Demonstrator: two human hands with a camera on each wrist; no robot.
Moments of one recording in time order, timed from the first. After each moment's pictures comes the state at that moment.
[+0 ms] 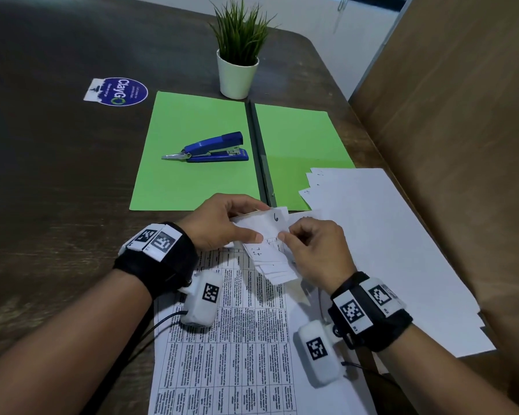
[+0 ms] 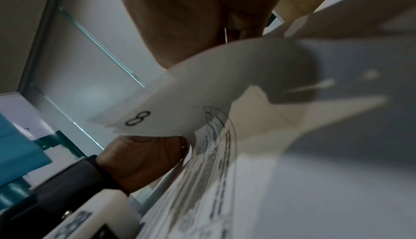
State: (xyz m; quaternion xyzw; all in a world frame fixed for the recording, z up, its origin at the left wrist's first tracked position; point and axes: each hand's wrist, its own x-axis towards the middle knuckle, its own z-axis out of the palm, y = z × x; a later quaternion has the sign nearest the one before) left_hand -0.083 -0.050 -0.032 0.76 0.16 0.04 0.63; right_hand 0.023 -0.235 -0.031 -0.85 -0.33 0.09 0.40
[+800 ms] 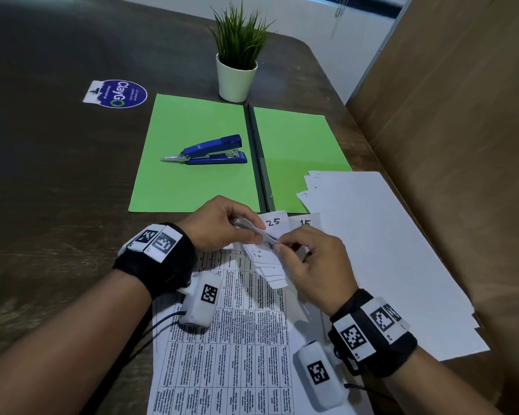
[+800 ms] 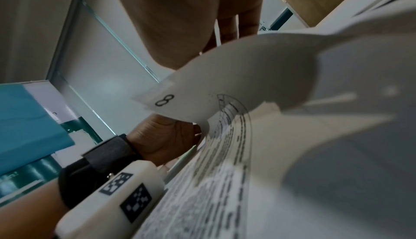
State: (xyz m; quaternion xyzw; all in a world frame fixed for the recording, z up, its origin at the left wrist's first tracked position) left_hand -0.083 -0.048 -0.032 0.77 0.16 0.03 0.61; right_hand 0.003 -0.251 -0.026 -0.80 -0.47 -0.01 0.38
